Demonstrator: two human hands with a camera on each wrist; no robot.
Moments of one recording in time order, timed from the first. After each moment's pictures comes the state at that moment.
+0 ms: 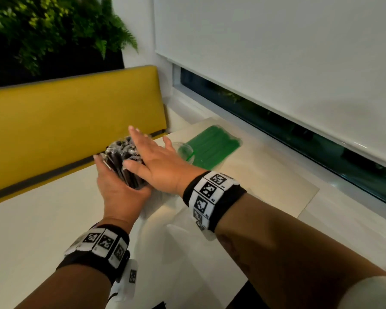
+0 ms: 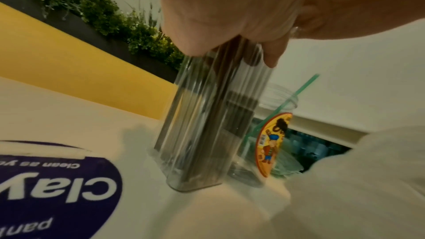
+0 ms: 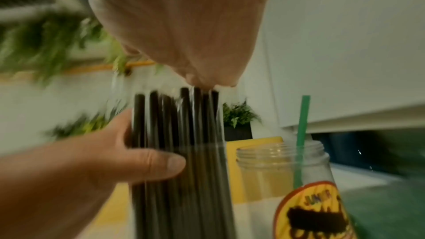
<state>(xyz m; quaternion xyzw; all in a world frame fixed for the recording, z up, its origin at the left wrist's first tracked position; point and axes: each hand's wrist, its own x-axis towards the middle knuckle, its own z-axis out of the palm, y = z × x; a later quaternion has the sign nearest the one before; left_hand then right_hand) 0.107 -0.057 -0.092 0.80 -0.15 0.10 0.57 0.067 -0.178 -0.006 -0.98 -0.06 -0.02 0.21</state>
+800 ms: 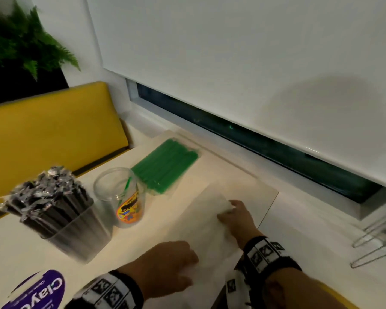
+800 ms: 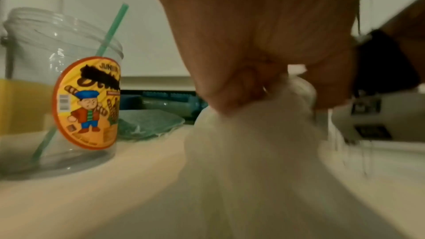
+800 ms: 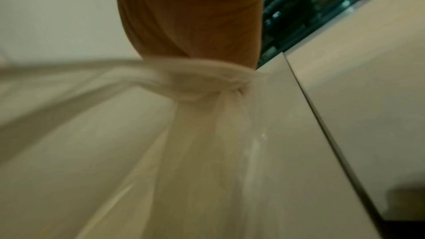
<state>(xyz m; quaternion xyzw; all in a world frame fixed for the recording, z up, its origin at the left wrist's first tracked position) 0.000 -0.188 -0.124 0.69 -0.69 -0.18 0.10 -0.110 -0.397 -0.147 -0.68 0.51 -0.12 0.51</state>
